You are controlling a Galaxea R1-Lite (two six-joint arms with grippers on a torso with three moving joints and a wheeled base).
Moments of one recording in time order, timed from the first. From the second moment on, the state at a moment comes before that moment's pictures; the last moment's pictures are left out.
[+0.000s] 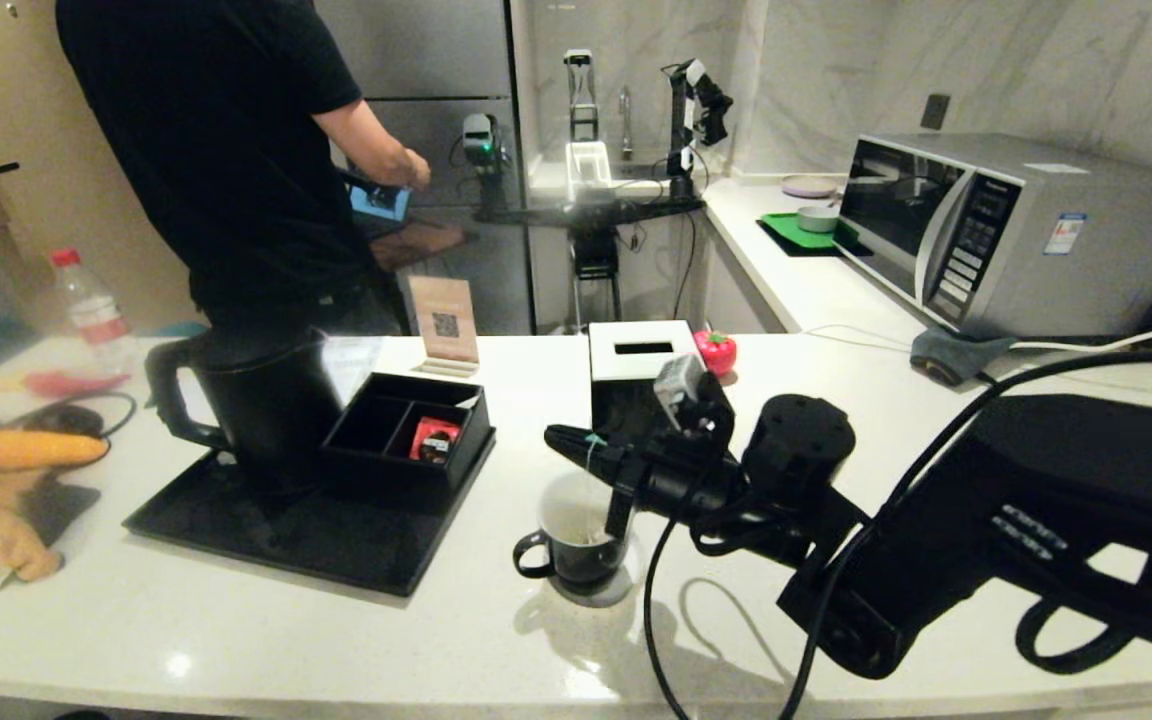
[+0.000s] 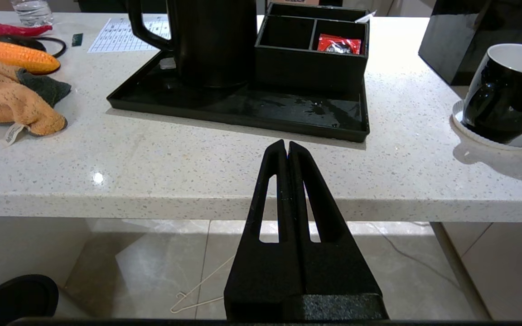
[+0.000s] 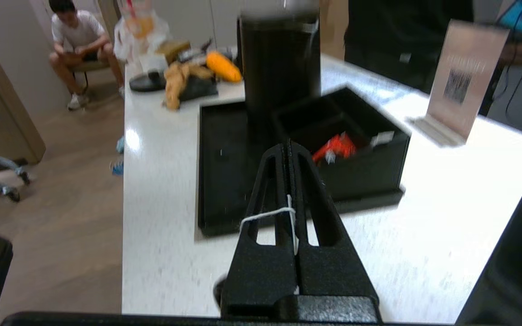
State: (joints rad) left arm 0.00 0.00 0.00 0.01 0.00 -0.03; right arm 0.68 2.23 -0.93 -1.52 0.48 0.12
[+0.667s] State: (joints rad) left arm 0.00 0.00 0.00 0.01 0.00 -0.03; right arm 0.68 2.13 -0.98 -1.51 0.48 0.13
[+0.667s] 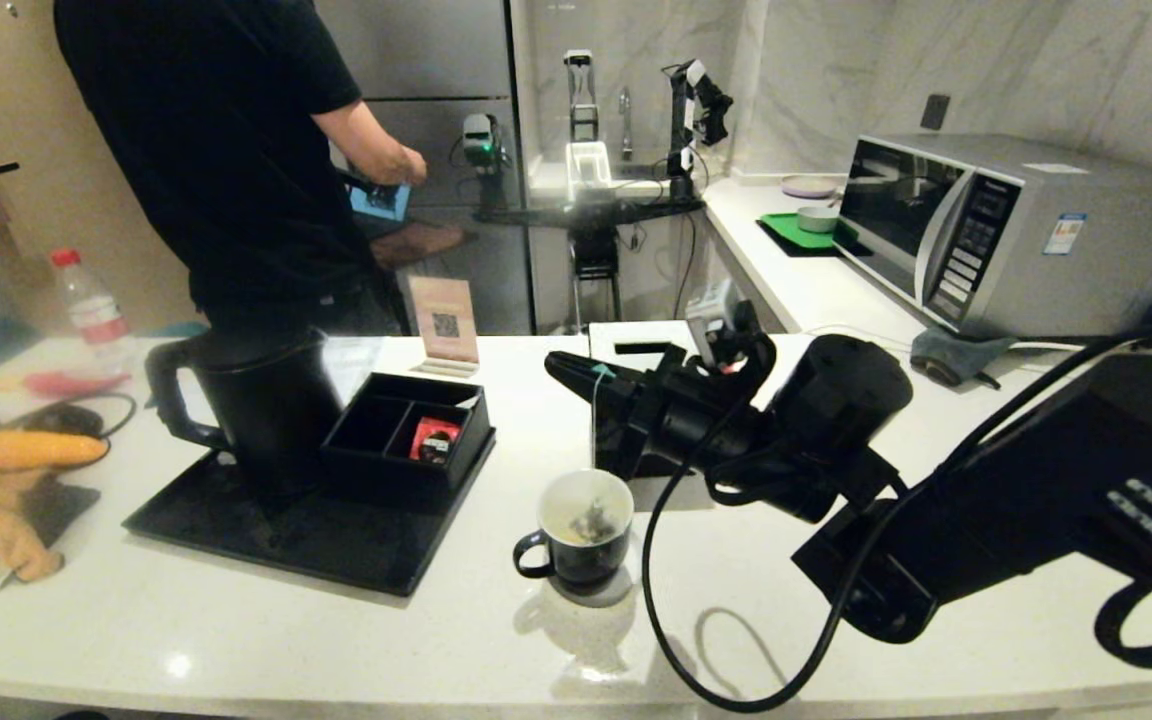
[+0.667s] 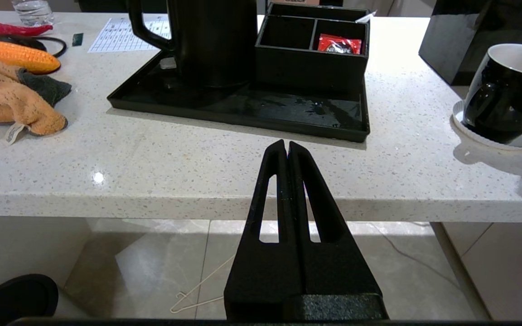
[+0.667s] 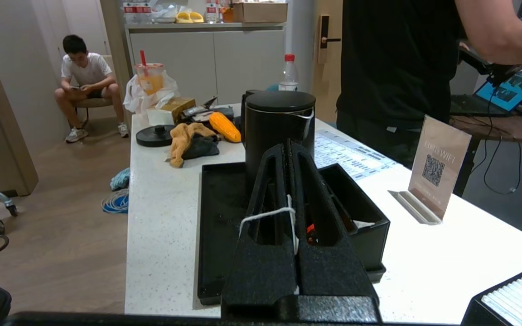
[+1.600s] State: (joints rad) left arm 0.00 0.00 0.00 0.01 0.00 -0.03; right arm 0.68 2.26 -0.89 -1.52 0.48 0.12
